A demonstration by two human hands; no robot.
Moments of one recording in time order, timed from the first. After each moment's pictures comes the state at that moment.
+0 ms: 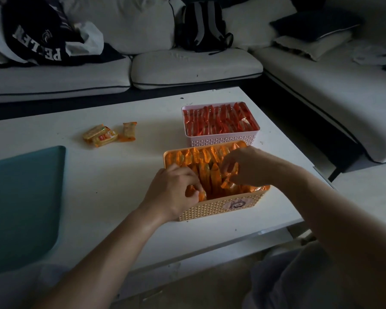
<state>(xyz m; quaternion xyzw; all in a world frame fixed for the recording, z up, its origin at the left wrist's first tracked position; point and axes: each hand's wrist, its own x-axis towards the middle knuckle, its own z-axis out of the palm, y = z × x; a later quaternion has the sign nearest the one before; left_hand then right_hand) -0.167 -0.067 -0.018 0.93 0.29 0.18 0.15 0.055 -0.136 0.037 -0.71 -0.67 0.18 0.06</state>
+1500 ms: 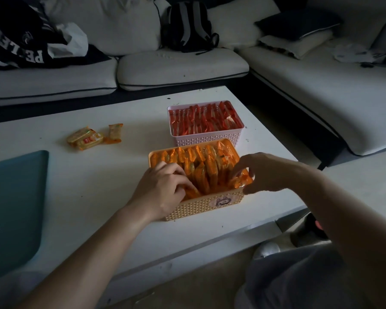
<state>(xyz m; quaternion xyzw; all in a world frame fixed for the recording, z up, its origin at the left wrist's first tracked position) -0.159 -0.071 -0.010 0.94 0.31 0.11 0.14 0.097 -0.183 0.040 -0.73 -0.64 0.23 -0.01</state>
